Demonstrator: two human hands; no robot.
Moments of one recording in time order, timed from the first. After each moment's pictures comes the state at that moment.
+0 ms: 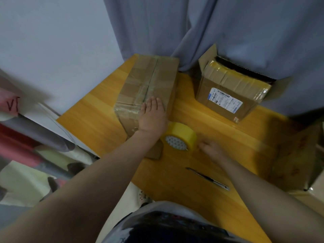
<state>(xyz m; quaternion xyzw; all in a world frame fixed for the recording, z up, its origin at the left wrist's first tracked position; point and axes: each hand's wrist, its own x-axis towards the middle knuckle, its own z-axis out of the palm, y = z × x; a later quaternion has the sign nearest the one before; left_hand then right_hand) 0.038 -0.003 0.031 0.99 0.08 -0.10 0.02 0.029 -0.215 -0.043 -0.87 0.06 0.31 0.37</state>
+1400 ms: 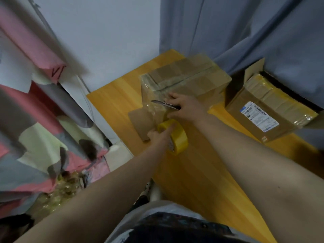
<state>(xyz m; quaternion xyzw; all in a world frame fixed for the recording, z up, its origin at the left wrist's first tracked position) -0.027 0.045 -0.026 0.47 0.51 -0.01 0.73 0.091 -0.018 0.039 -0.89 -0.37 0.19 0.20</state>
